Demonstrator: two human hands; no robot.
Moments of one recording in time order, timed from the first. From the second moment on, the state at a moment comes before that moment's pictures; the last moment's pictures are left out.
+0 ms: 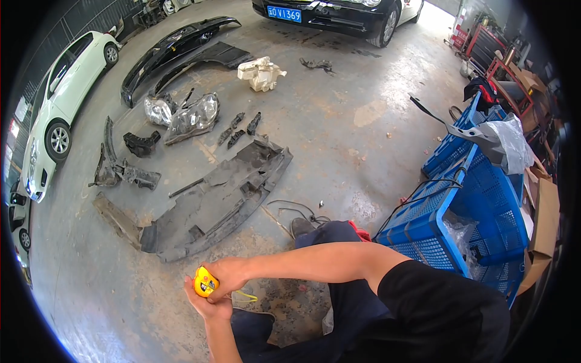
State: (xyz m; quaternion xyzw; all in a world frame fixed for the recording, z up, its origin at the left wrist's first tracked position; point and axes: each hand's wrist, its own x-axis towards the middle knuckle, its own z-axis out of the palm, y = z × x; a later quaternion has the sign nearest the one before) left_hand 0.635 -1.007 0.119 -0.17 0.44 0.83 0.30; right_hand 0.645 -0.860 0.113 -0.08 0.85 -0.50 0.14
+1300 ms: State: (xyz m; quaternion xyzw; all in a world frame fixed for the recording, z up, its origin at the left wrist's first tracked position) left_hand 0.630 -1.013 0.109 -0.16 0.42 0.84 0.31; right_hand 0.642 -0.860 0.114 -0.07 0.84 -0.51 0.16
